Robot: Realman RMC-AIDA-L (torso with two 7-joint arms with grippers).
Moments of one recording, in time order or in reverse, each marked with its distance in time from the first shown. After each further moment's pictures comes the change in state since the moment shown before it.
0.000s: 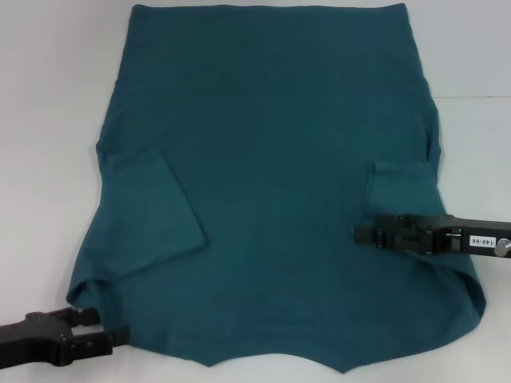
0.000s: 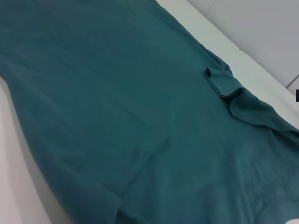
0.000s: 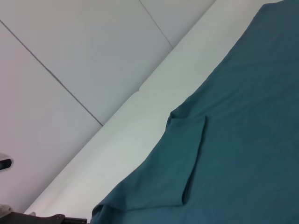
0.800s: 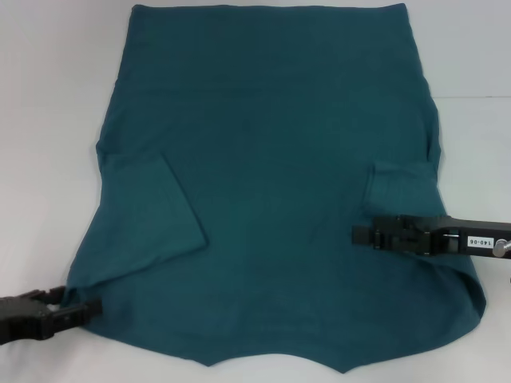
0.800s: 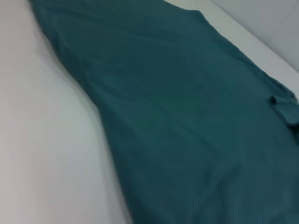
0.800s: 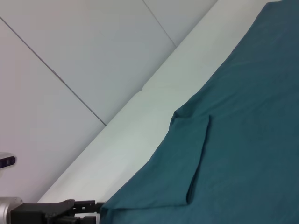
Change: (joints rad) left arm 0.030 -0.009 -0.012 -0.001 -0.076 -0.165 0.003; right arm 0.002 0.003 0.000 0.001 0.000 -0.006 0.002
